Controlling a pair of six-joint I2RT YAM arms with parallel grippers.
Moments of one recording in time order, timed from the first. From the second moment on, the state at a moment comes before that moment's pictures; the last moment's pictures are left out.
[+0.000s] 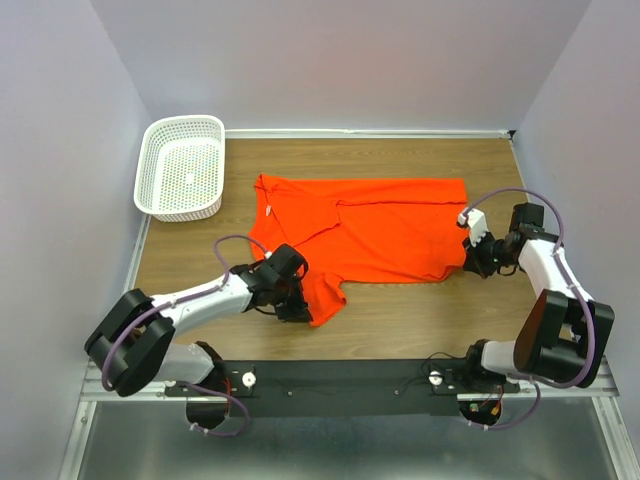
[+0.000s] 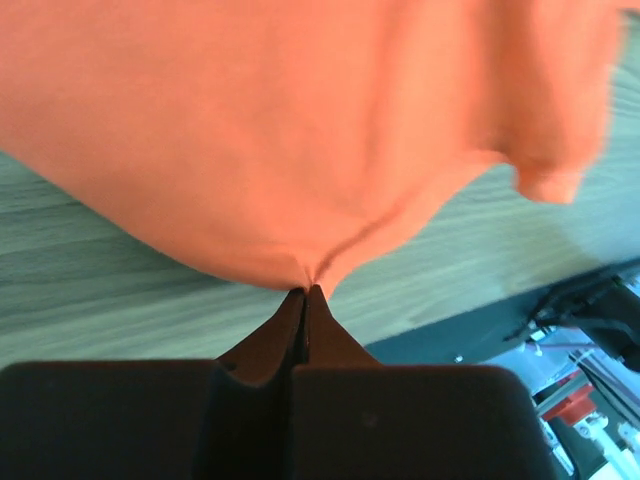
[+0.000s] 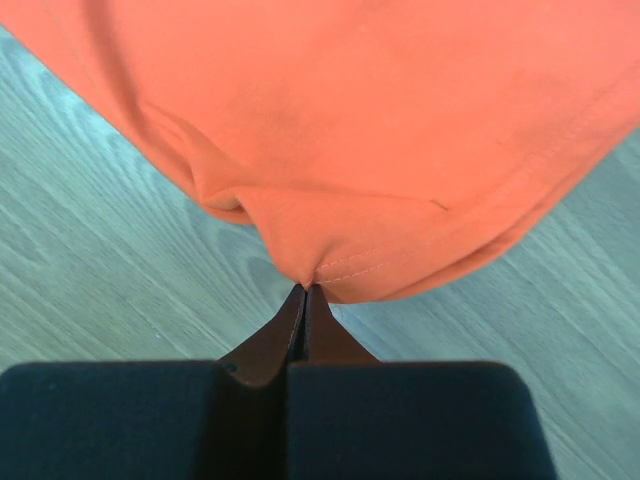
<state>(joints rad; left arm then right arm) -0.77 1.32 0.60 -0.41 0.21 -1.09 -0.30 1.34 0.80 -0.70 -0.57 -1.00</state>
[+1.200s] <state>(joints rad) -0.29 1.11 0.81 -0.31 0.30 -0.71 -0.30 1.40 0.98 -0.73 -0.51 -0.93</state>
